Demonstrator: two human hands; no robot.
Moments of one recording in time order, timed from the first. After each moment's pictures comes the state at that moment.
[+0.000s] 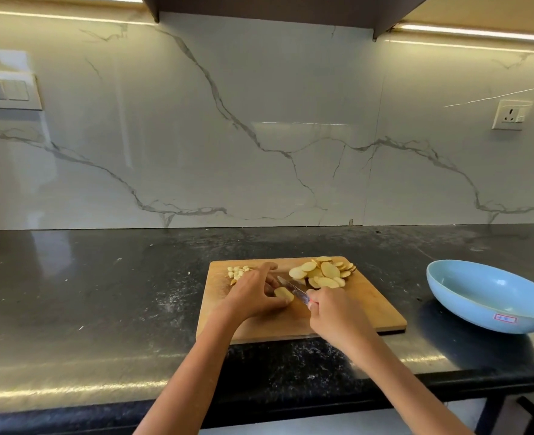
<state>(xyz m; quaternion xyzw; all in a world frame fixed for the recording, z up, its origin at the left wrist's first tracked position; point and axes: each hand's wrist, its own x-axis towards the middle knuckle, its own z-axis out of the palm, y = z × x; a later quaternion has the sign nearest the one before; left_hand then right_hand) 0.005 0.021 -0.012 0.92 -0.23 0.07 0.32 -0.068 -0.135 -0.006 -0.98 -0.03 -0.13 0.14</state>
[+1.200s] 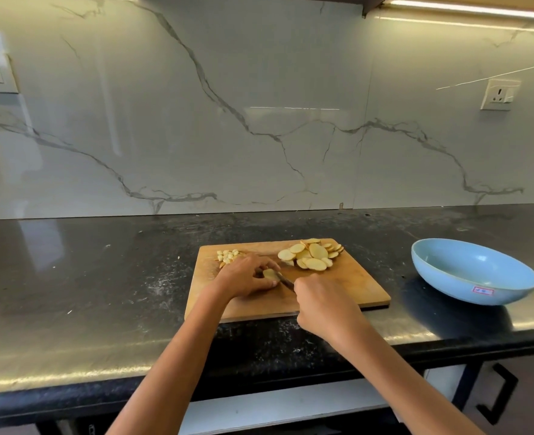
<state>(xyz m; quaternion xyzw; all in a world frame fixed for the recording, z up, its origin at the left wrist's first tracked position) 0.018 0.021 -0.015 0.93 -0.29 0.03 0.22 -0.109 -0.122 0.017 -0.99 -0.09 -0.07 0.02</state>
